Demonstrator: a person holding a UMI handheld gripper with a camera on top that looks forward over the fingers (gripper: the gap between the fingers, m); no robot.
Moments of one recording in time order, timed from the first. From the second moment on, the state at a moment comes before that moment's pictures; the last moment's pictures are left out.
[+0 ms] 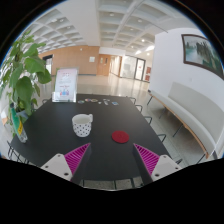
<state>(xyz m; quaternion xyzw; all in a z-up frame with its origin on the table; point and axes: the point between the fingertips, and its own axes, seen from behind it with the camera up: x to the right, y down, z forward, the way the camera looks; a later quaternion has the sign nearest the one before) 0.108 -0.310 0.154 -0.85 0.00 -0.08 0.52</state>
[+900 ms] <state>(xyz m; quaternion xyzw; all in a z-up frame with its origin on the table) -0.266 -0.311 0.070 -0.83 -0.15 0.06 0.53</state>
